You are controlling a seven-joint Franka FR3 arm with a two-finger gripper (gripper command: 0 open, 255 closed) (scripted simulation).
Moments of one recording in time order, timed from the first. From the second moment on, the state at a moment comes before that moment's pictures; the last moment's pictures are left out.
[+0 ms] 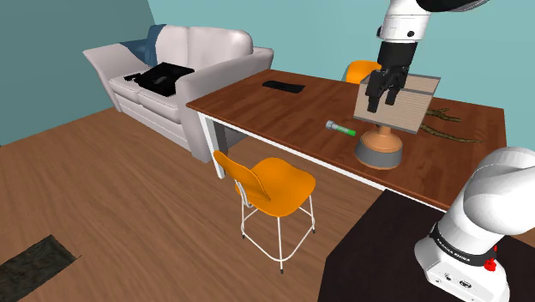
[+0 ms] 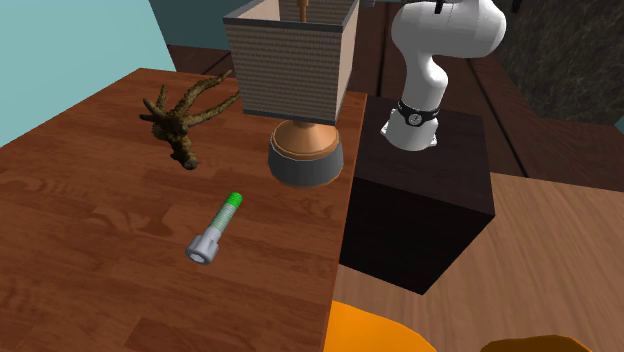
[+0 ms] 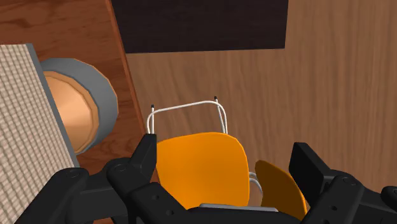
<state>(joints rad) -0.02 -0.79 -0.02 -2.35 0.09 1.52 0.05</state>
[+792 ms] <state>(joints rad) -0.06 -0.62 -0.17 -2.43 -0.01 1.80 -0.17</state>
